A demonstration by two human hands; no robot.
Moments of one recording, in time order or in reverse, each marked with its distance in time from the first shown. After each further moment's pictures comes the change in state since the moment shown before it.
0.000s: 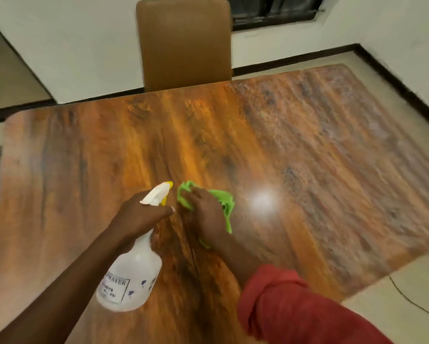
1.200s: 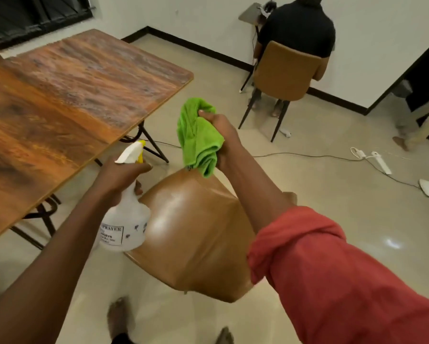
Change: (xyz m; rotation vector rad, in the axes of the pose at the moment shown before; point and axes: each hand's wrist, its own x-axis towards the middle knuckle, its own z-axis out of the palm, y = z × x) left_hand -0.473 -0.110 0.271 0.133 -0.518 0.352; right_hand -0.580 -0.138 -0.374 1.406 0.904 0.806
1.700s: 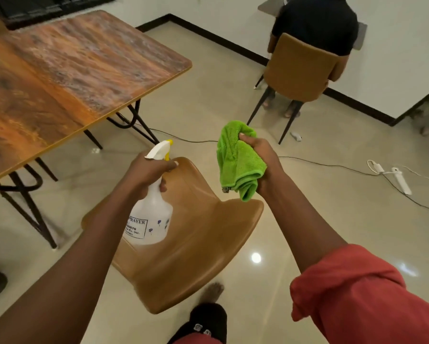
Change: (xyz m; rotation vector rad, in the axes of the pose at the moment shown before) left_hand -0.027 0.010 0.195 -0.035 -0.007 -0.040; right_hand -0.023 -0.074 -0.215 -0.016 0.000 0.071
